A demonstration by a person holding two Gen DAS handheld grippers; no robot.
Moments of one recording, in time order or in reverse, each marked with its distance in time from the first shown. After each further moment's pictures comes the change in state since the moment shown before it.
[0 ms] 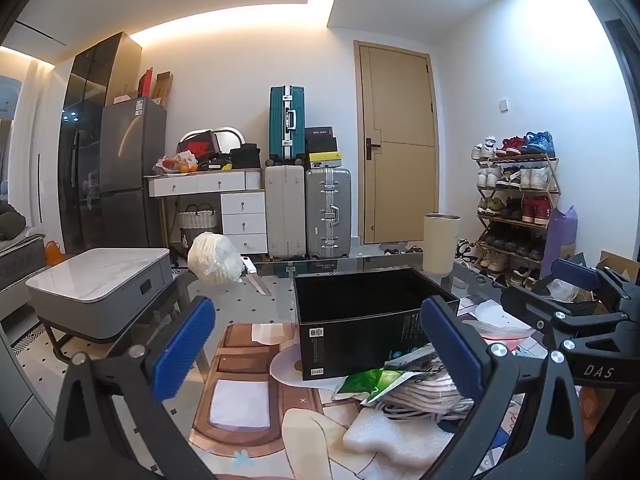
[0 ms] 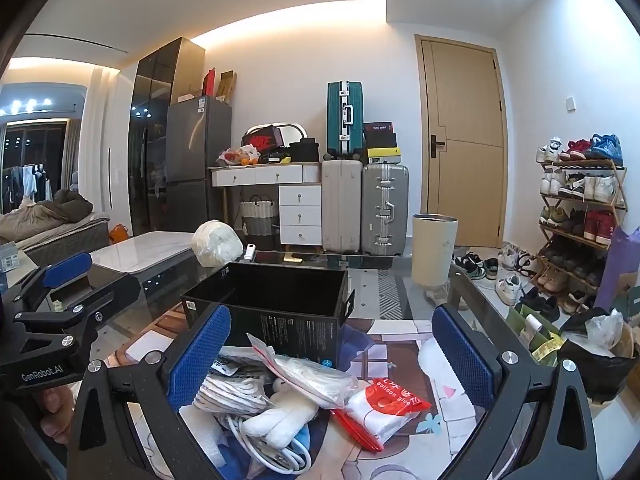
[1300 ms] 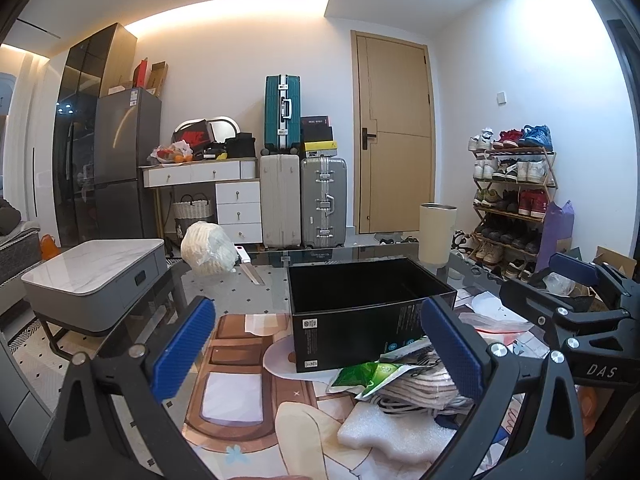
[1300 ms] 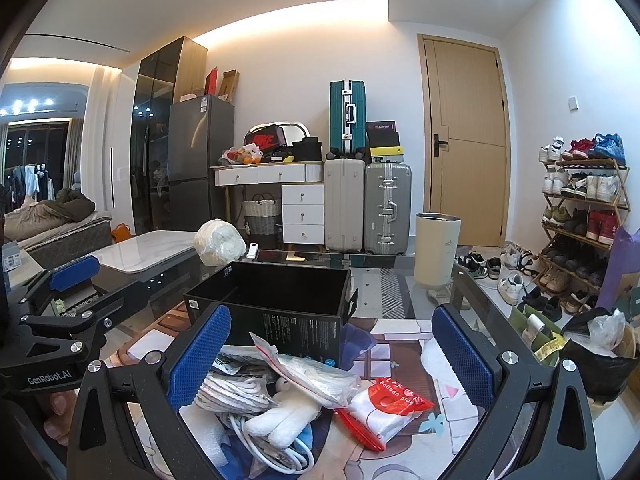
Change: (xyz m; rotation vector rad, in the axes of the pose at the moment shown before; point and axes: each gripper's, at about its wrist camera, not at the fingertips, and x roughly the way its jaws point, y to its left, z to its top) left arm 0.006 -0.001 -0.003 -0.001 0.042 -0.017; right arm 0.000 0.001 0.000 0.000 0.003 0.000
